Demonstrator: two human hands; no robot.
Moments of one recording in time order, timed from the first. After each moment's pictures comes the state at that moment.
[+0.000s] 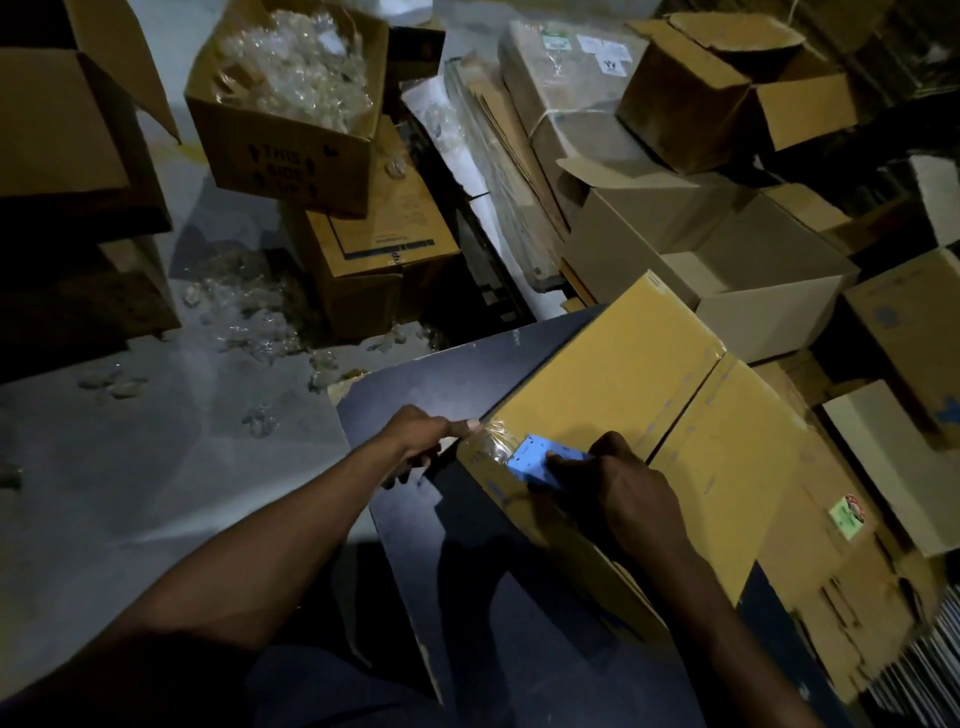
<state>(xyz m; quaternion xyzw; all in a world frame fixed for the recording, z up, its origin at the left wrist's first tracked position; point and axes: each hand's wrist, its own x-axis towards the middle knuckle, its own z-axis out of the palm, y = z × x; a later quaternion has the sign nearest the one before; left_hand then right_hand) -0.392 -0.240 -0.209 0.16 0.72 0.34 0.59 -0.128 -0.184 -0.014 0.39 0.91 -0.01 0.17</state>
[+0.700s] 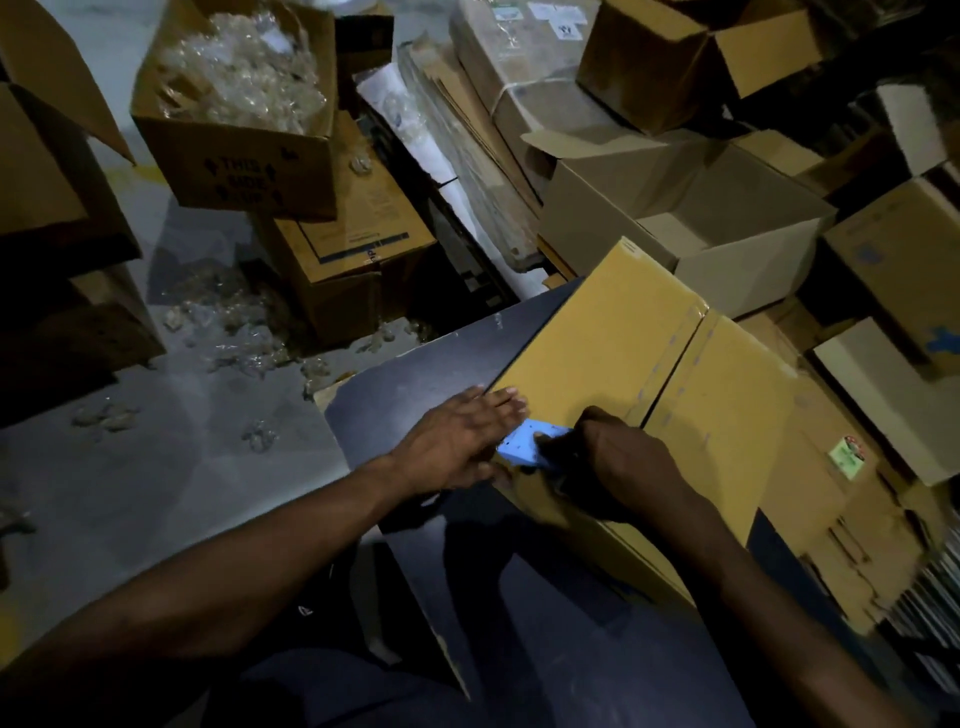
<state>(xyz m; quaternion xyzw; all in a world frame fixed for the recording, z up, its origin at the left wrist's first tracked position) -0.355 -0.237 -0.187 0.80 0.51 0.30 0.07 -0.138 -0.172 -0.001 0.39 0.89 -0.06 0.23</state>
